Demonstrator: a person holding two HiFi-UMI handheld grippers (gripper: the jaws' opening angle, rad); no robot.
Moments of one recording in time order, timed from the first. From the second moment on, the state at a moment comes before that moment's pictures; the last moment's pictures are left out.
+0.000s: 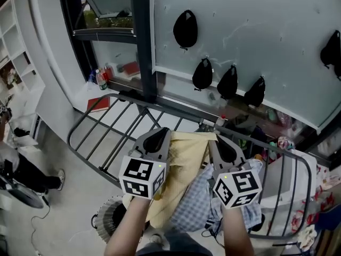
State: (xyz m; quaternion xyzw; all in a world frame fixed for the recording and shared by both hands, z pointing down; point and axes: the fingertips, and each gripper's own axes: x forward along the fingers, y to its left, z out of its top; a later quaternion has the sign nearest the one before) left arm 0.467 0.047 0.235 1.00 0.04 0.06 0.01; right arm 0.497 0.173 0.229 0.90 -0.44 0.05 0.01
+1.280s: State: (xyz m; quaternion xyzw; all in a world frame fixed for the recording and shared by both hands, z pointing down) left arm 0.554 0.059 0.387 0.98 0.05 0.21 -0.02; right arm 0.583 0.178 0.376 0.90 -0.38 0.20 0.14
